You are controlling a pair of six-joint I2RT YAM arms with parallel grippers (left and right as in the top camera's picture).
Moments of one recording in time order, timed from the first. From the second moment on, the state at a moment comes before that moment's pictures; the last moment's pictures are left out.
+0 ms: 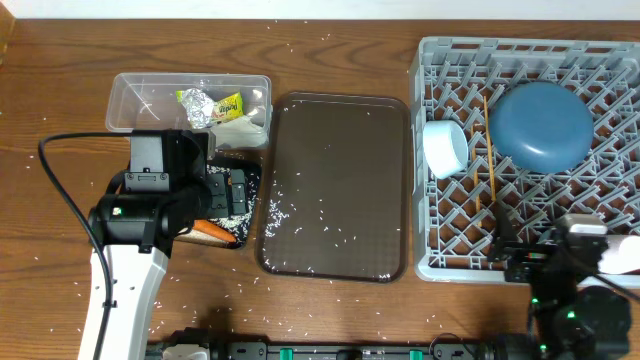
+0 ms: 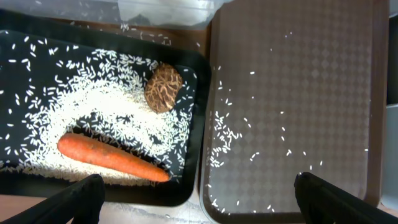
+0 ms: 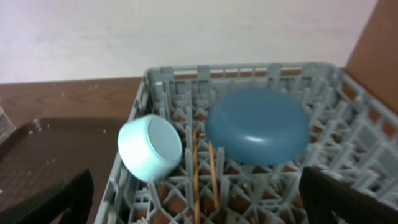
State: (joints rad) left arm -0.03 1.13 1.06 -1.00 0.18 -0.12; right arm 0.01 0.19 0.53 -0.57 0.05 0.06
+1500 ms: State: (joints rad) left arm -0.03 1.13 1.06 -1.00 0.18 -0.12; right arm 0.00 0.01 0.01 -0.07 0.01 0.06
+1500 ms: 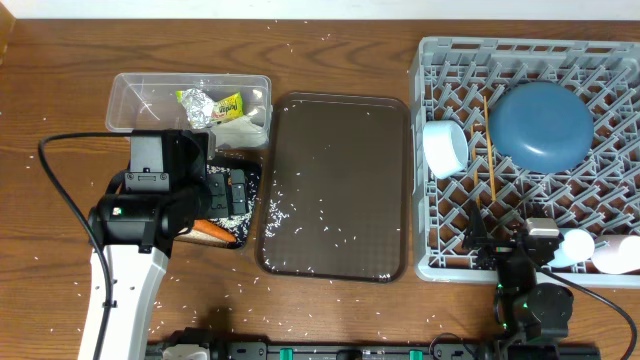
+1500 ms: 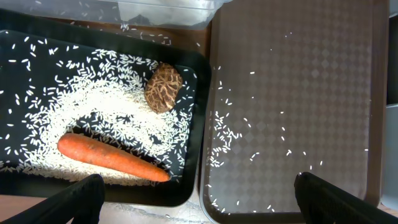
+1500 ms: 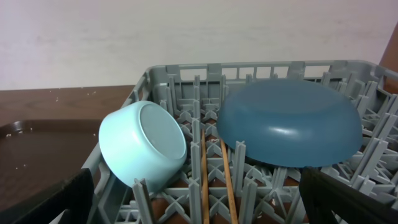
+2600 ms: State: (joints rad) left arm -0.04 0.17 0.40 -0.46 0.00 -0.12; right arm 0.00 0.01 0.01 -0.07 0.01 0.06
